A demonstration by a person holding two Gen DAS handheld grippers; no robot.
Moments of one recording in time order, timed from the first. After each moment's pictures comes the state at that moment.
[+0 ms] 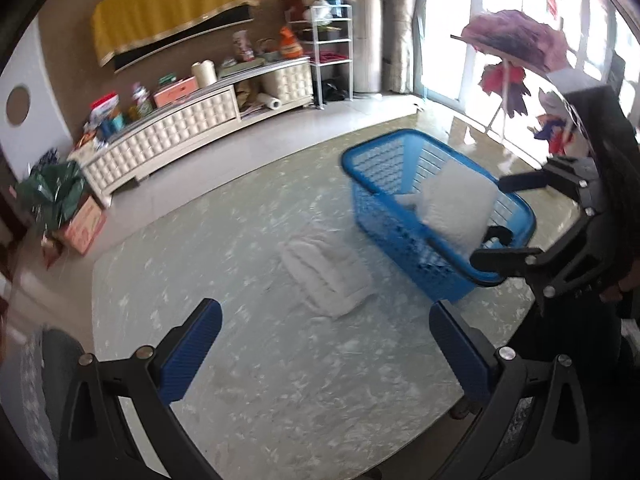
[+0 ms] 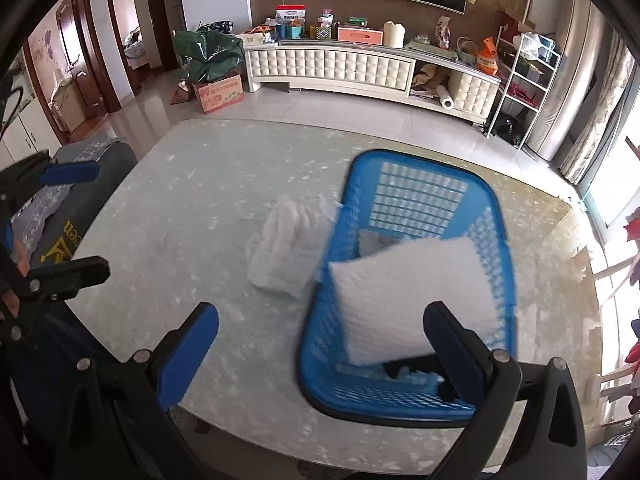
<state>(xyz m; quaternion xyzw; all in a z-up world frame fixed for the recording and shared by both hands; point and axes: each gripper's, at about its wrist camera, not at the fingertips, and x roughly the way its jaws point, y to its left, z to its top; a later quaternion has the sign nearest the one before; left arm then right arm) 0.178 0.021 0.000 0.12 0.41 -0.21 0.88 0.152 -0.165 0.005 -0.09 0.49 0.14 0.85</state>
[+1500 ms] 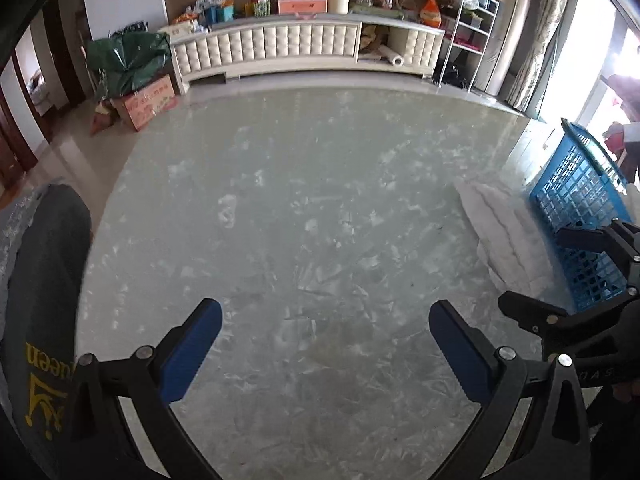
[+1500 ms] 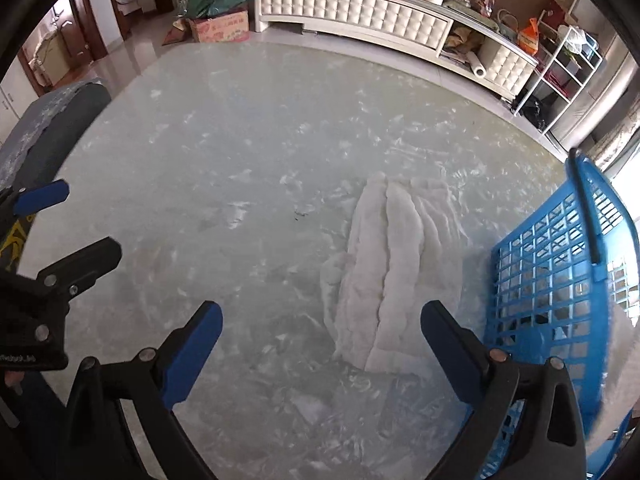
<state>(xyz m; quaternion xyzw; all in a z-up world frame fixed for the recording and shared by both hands) 0.254 0.152 -0.139 0.00 0.49 -0.05 0.87 0.244 -0.038 -0.136 -0.14 0.57 0.11 0.80</state>
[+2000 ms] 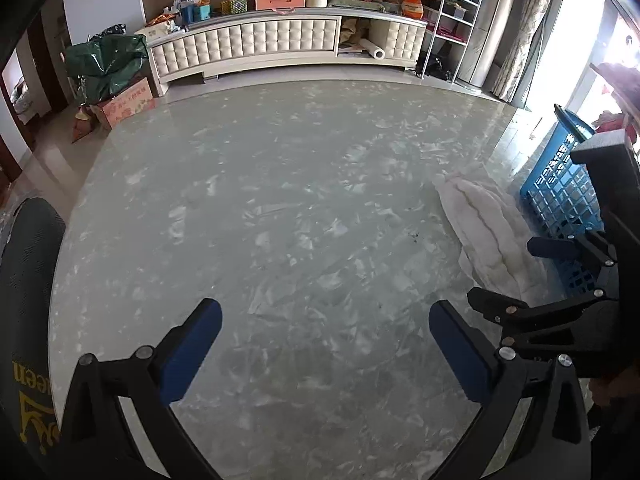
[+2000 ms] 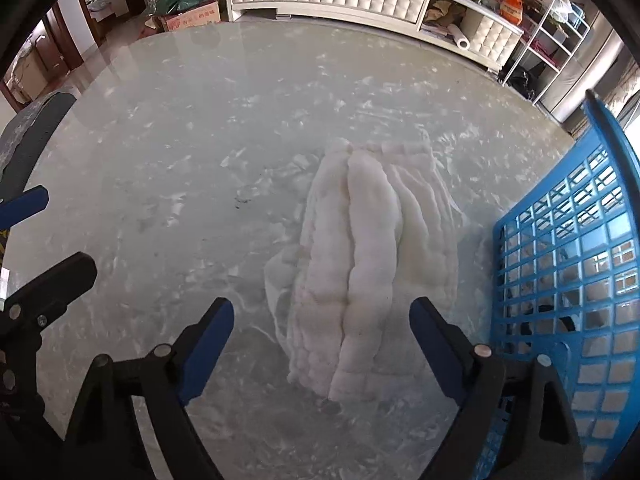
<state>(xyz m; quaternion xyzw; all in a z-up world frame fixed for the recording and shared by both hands) 0.278 0.122 -0.151 0.01 0.50 -0.08 0.87 0.266 -0.064 -0.167 -0.12 0.60 0.08 0.79</state>
